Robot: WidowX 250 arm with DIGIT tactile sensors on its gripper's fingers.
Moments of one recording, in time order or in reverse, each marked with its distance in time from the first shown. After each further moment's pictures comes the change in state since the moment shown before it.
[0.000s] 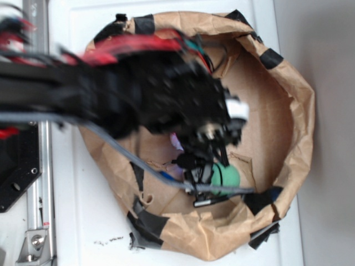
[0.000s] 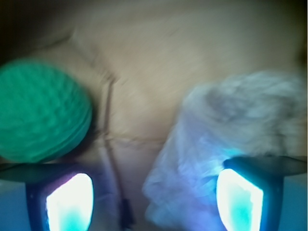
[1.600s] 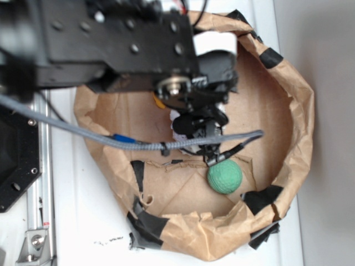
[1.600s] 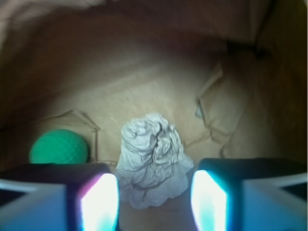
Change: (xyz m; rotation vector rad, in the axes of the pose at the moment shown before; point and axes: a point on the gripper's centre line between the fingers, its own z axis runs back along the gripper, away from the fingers) arm 0.000 0.034 0.062 0.067 -0.175 0.289
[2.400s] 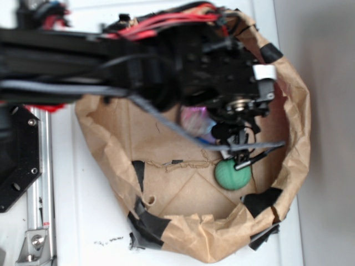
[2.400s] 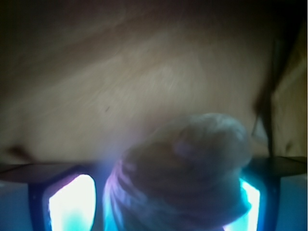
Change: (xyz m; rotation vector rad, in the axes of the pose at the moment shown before) arm 0.027 -0.016 -0.067 0.030 0.074 -0.062
